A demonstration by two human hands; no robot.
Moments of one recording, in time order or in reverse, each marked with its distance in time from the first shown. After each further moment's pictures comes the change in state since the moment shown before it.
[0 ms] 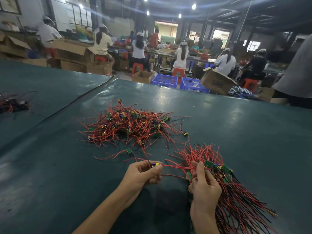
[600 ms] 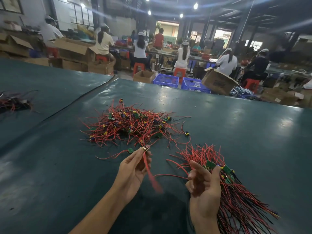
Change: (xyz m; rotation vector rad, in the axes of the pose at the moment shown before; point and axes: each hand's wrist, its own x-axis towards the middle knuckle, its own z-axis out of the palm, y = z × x) left_hand 0.005 0.011 -0.010 -0.464 0.070 0.056; right_hand -0.008 -0.005 0.000 0.227 -0.239 0.027
